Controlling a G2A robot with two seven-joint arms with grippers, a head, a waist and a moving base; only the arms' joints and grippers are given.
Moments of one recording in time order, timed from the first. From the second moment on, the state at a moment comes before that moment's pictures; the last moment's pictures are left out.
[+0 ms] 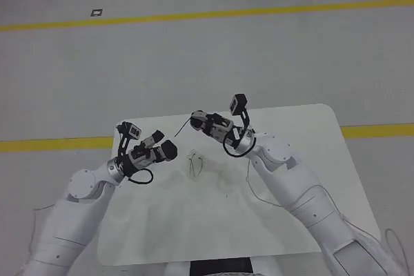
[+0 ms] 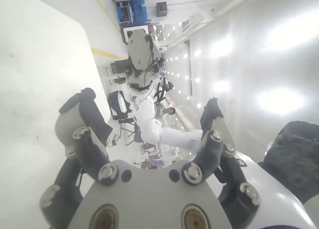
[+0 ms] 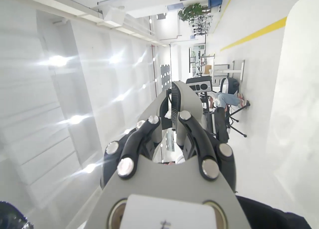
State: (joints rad) left arm 1.39 -0.97 -1.29 -1.55 -0.72 -0.34 -0.89; right arm -1.08 -1.36 0.97 -1.38 0.57 -0.05 0.54
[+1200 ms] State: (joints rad) left arm 1.38 -1.05 -1.23 -1.52 -0.68 -0.34 -0.81; right arm -1.20 -1.37 0.94 -1.52 0.46 0.06 0.35
